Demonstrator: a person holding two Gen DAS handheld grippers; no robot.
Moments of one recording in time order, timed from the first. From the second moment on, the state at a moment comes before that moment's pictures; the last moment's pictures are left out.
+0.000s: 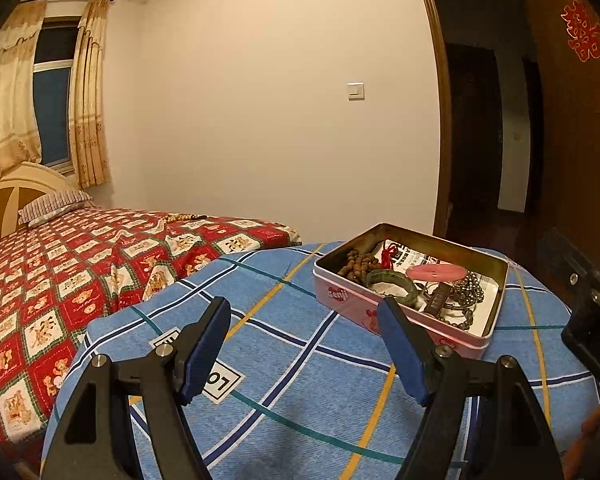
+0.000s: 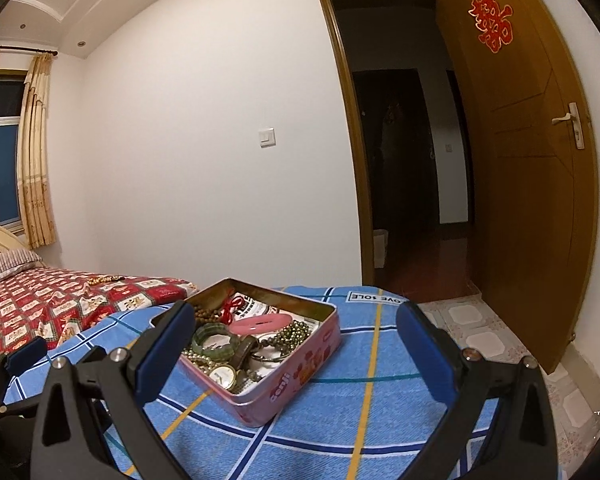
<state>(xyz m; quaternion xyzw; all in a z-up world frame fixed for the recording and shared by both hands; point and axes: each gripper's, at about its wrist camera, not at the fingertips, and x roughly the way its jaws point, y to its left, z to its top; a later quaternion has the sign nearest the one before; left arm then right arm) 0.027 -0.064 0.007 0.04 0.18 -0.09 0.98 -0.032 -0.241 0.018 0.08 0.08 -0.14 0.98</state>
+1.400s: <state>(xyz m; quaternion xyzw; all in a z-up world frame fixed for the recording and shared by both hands) 0.027 -0.063 0.007 0.04 0.18 -0.09 0.98 -0.033 -0.242 0.016 0.07 0.09 -0.15 0.98</state>
